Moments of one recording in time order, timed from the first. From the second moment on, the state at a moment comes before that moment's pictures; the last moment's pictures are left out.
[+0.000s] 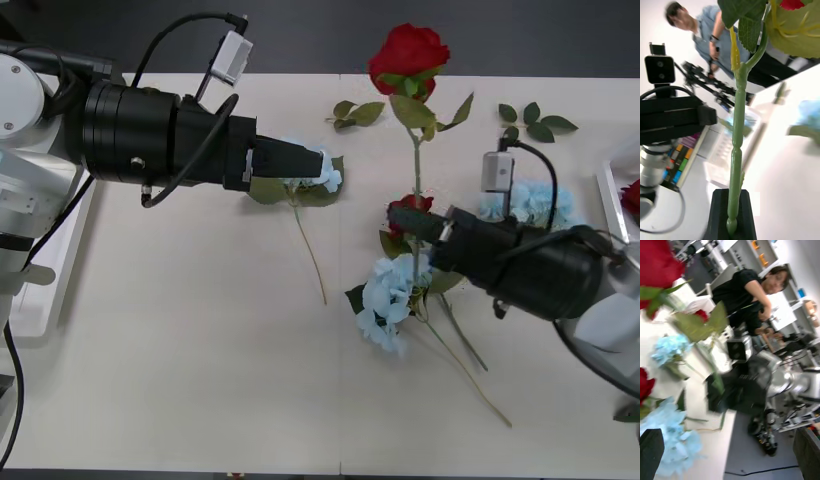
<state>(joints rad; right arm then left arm) -0.16 -0.84 0.45 -1.77 -2.61 0.61 2.68 -0.58 0.50 -0.09 -1.66 1.75 1.34 -1.90</state>
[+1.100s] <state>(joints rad) 0.37 -1.41 -0.07 -1.35 -2.22 0.55 2.59 -0.70 0.50 -0.44 -1.67 0.85 1.33 -1.00</state>
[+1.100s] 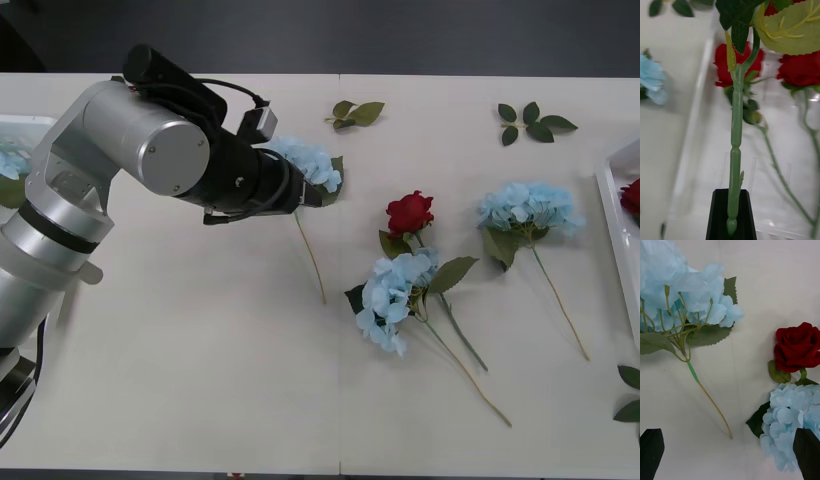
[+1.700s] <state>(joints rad) 0.28 -1.32 -0.07 -1.22 -1.91 0.44 2.57 -0.85 0.46 -0.61 -1.38 0.76 1.33 -0.85</state>
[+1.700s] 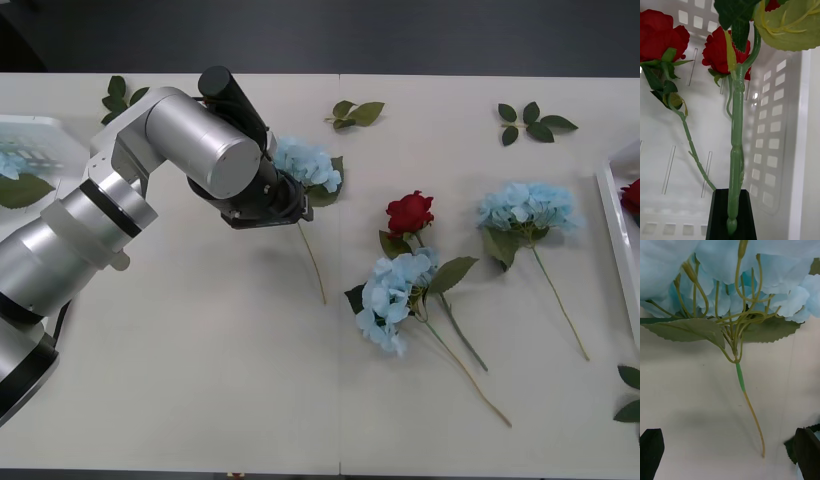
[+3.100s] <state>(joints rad) 0.22 -1.27 -0.04 -1.44 -1.71 0.59 2.14 -0.90 0.26 -0.73 -1.09 0.53 1.24 -0.81</state>
